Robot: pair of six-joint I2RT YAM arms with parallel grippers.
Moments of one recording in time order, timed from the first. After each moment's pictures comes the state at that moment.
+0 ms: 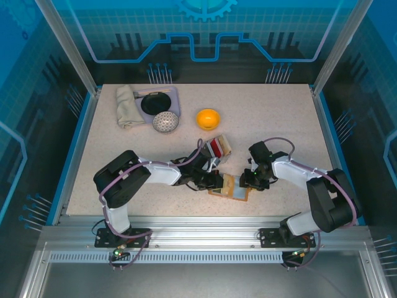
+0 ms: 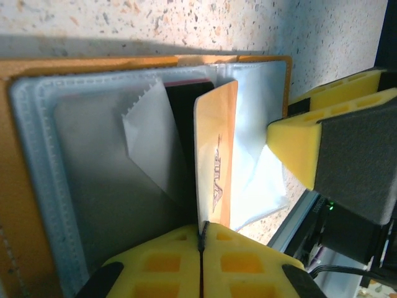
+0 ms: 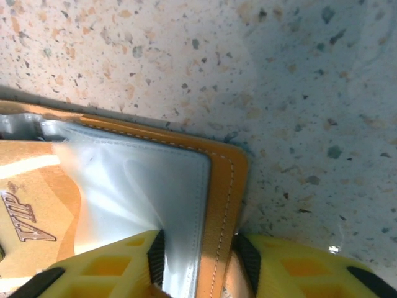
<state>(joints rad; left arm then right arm) -0.80 1.85 0.86 0.13 0.56 -0.93 0.37 1.44 0.67 -0.65 -0.26 0.53</state>
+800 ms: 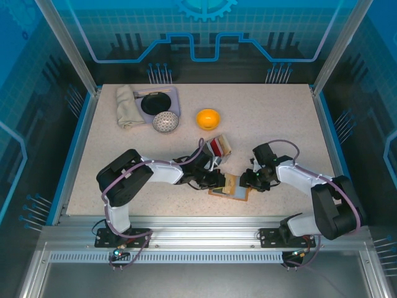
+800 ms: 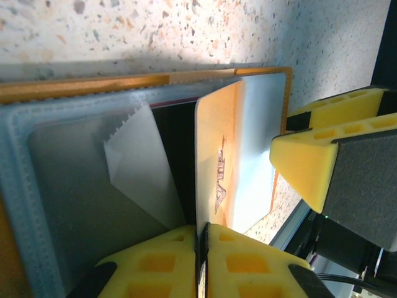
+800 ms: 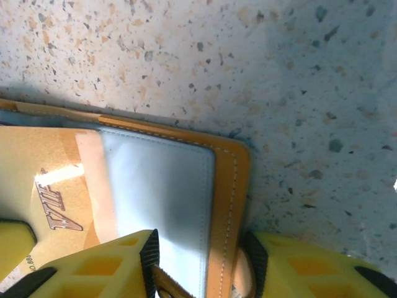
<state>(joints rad) -0.81 1.87 0.90 0.11 0.56 -0.94 0.33 1.37 0.61 -0.59 -0.30 0.56</state>
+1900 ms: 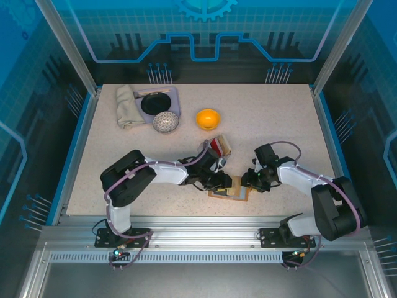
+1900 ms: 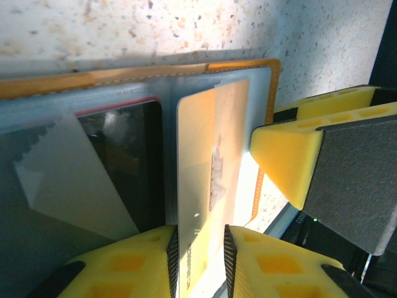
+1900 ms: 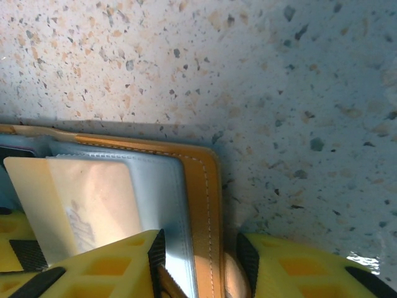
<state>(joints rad) -0.85 1.89 0.95 0.08 0.53 -1.01 0.32 1.37 0.59 -0.56 -0.32 0.60</state>
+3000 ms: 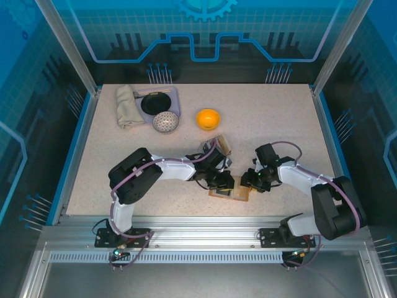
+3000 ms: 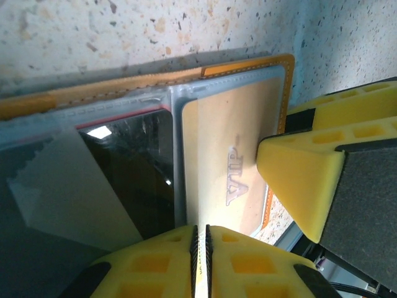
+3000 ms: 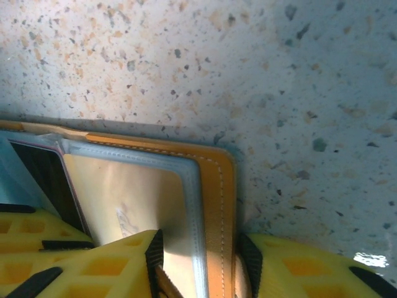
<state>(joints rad) -0.87 1.97 1.09 -0.08 0.54 -0.93 0.31 1.37 0.59 -0.56 -0.34 0.60</state>
